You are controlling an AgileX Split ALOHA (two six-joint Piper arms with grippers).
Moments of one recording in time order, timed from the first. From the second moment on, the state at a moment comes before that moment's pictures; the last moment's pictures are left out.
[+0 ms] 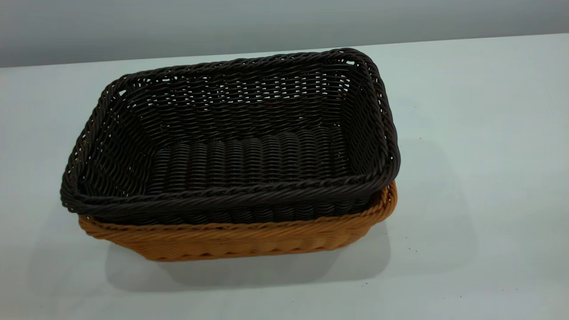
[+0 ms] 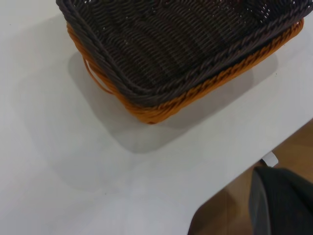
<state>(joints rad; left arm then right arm) -0.72 0.11 -0.45 0.06 1.08 -0.13 0.46 0.17 -0.48 0.13 1.06 -0.07</state>
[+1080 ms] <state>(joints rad) 0.01 0.11 -0.45 0.06 1.08 -0.13 -0.13 0.16 -0.48 0.15 1.05 -0.07</state>
